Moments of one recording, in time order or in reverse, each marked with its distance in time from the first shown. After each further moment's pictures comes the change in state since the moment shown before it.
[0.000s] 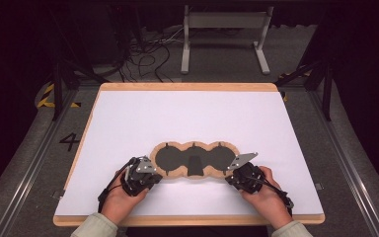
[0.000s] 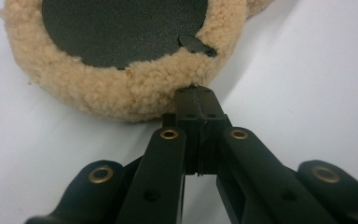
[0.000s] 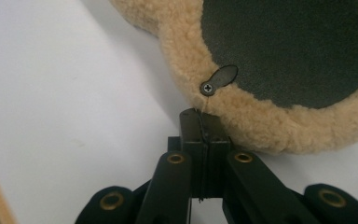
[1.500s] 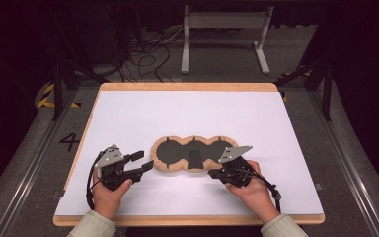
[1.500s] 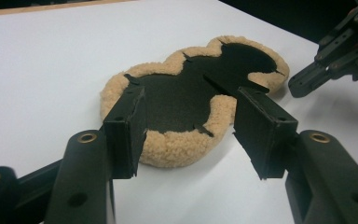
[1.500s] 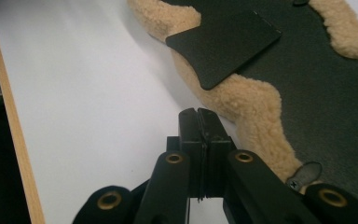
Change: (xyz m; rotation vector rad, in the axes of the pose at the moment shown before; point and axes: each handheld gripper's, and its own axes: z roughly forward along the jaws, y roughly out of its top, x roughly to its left) left arm 0.026 -0.024 -0.052 -0.479 -0.024 -0.199; right arm 0.007 0.030 0.006 -0.193 0.161 0.005
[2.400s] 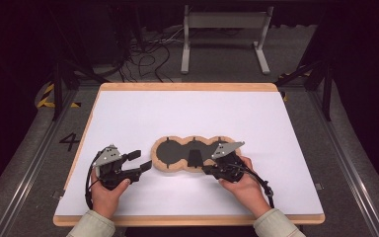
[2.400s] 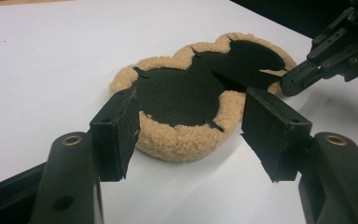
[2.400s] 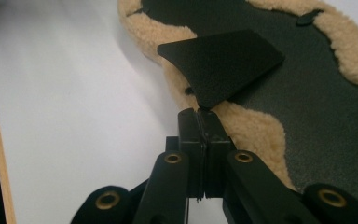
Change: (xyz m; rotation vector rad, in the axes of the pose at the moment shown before) left arm 0.006 -0.003 0.001 0.013 -0.001 -0.021; right arm -0.006 0.012 0.017 -0.028 0.010 0.010
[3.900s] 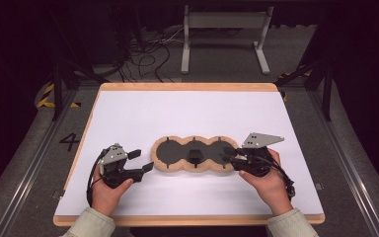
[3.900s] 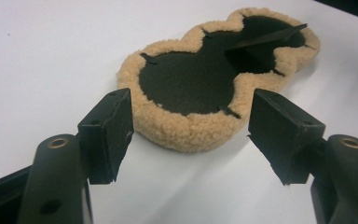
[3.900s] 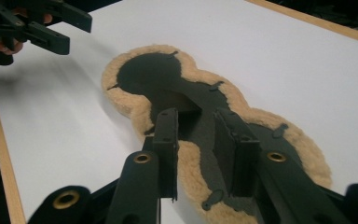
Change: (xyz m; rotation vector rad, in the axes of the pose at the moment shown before) left arm 0.004 0.003 0.009 0.092 0.067 0.070; right arm -0.012 -0.001 -0.077 -0.232 -0.122 0.050
